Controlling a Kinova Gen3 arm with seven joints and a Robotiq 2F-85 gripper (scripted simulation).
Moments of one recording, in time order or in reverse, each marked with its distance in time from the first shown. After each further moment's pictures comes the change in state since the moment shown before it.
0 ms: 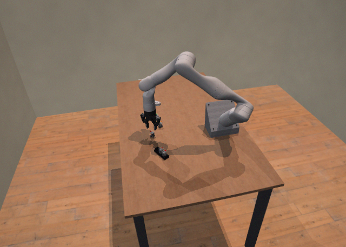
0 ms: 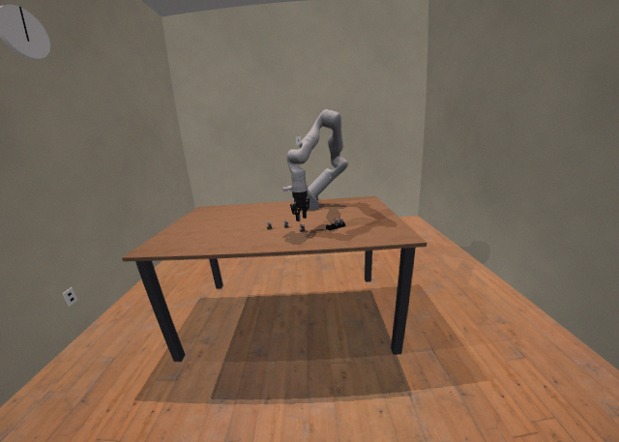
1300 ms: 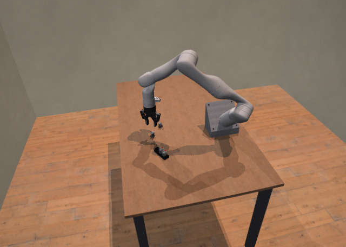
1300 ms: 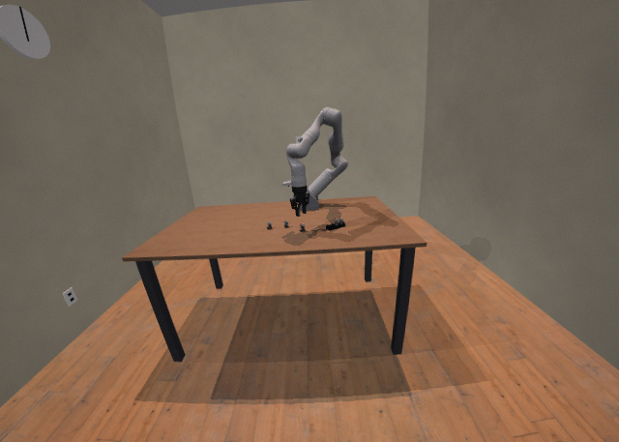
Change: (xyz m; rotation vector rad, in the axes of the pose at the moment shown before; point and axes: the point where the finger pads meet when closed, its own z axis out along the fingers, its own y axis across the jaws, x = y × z) arm 0.000 0.001 -0.027 -0.004 0.000 -0.001
